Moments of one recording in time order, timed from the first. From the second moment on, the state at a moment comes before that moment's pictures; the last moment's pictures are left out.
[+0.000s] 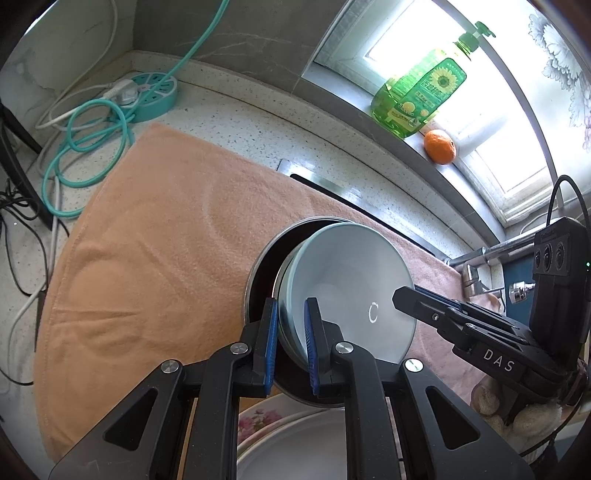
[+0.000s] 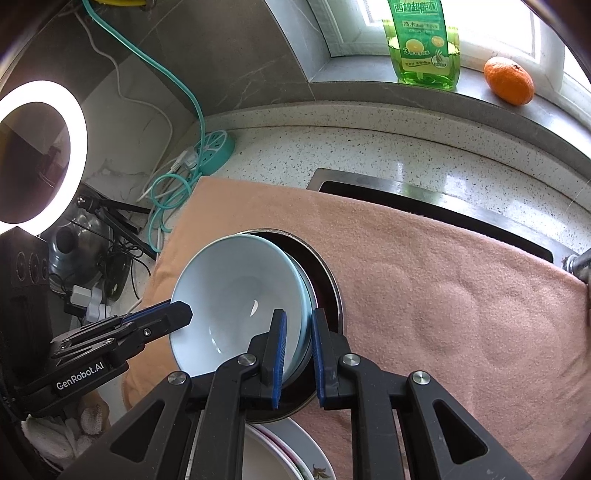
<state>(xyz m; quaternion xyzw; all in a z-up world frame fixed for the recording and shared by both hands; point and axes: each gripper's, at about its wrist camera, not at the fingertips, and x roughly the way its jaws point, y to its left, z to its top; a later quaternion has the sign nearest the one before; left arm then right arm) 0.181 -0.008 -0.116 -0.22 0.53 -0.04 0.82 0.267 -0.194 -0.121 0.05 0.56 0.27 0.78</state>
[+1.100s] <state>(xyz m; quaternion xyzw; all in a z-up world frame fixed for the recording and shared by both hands) 0.173 0.015 -0.123 -0.23 0.53 -0.03 0.81 0.264 -0.239 -0.133 0.13 0.56 0.24 0.78</state>
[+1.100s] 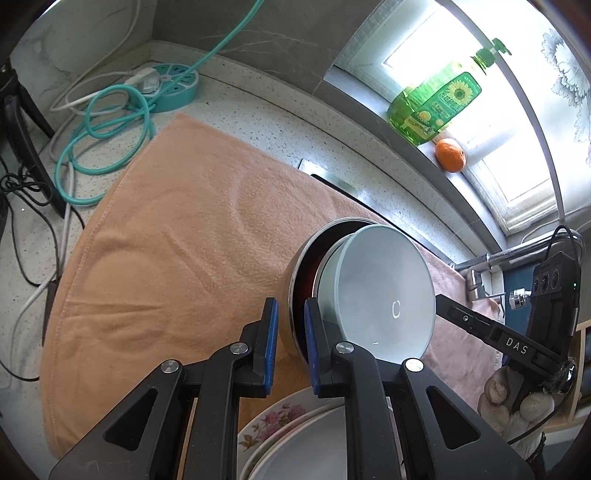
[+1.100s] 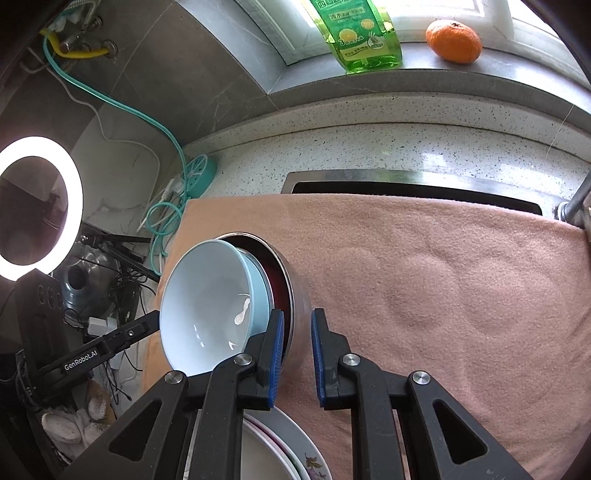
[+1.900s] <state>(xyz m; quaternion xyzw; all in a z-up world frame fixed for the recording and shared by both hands) 0.178 0.012 -0.133 -0.23 0.54 -0.04 0.81 0.265 -0.222 -0.149 0.11 0.58 0.25 0.76</state>
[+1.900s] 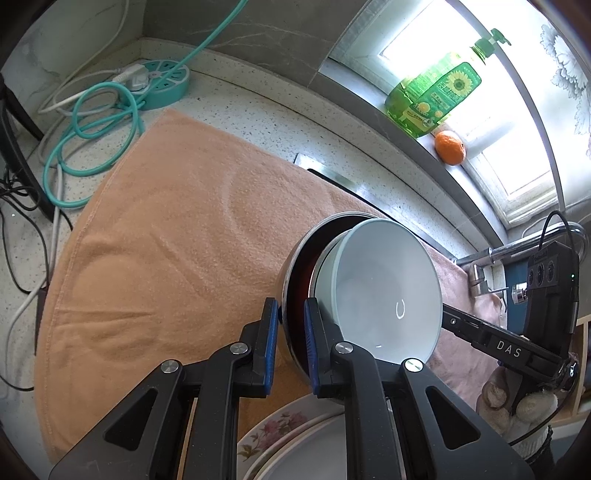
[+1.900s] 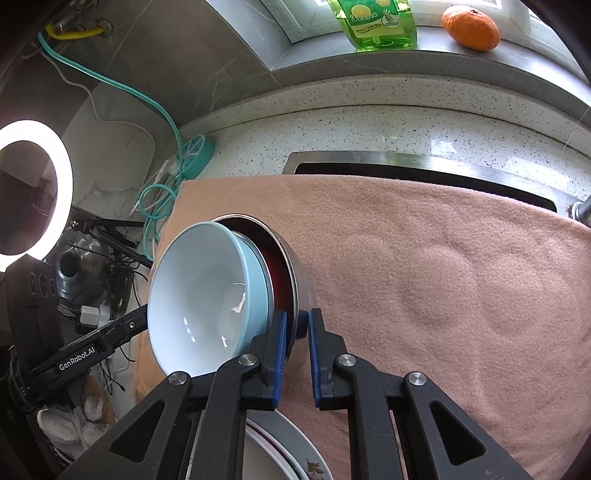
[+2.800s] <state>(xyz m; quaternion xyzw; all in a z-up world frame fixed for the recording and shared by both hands) 0.168 0.019 -0.101 -0.22 0.51 -0.07 0.83 0.247 -0.221 -0.112 0.12 0.56 0.22 0.79</state>
